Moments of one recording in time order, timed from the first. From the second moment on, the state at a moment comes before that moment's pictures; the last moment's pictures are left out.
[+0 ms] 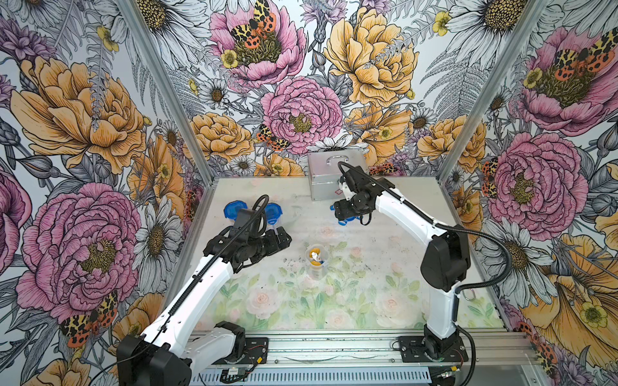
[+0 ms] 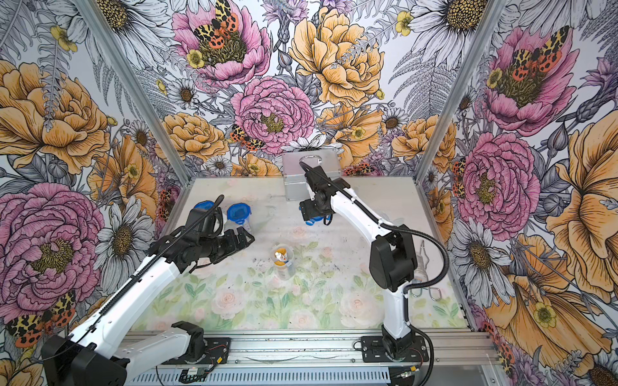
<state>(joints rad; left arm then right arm) -0.32 1.08 0.96 -0.83 0.21 -0.70 0.55 1.93 1.80 -0.98 0.01 0.20</state>
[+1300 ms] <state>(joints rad) -0.24 0.92 0.85 -0.87 0.25 -0.70 0.93 1.83 1.84 -1.21 0.00 -0.02</state>
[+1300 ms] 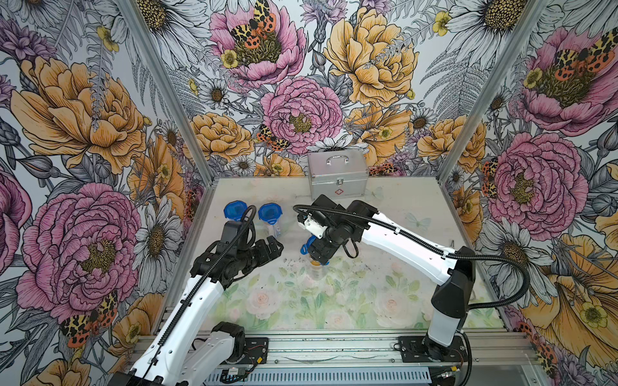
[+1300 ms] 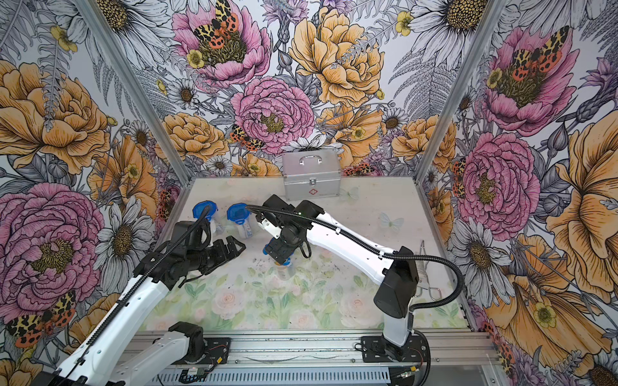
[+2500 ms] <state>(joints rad) -0.24 1.00 0.88 -0.87 0.31 -0.70 0.90 1.93 1.83 -1.19 -0.06 -0.24</state>
